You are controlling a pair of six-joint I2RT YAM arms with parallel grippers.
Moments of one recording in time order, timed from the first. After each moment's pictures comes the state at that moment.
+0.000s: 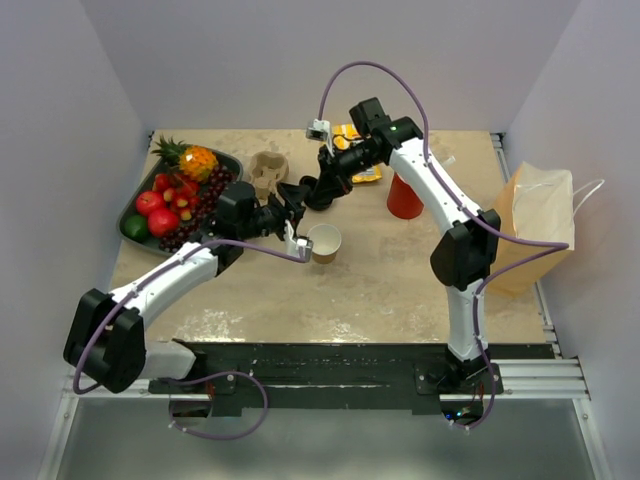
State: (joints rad) left arm -0.49 1.31 0.86 0.14 0.55 1.53; right arm 0.47 2.10 2.18 -1.12 -0.99 -0.51
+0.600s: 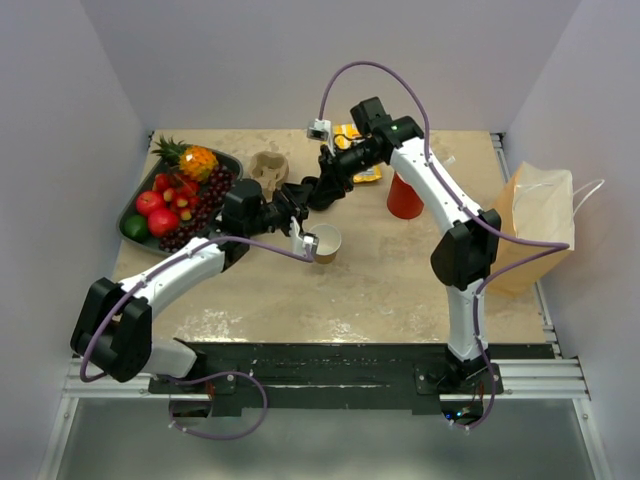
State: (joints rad) left arm -0.51 1.38 0.88 0.20 0.50 1.57; right arm 0.47 2.10 2.18 -1.12 -0.97 -0.51
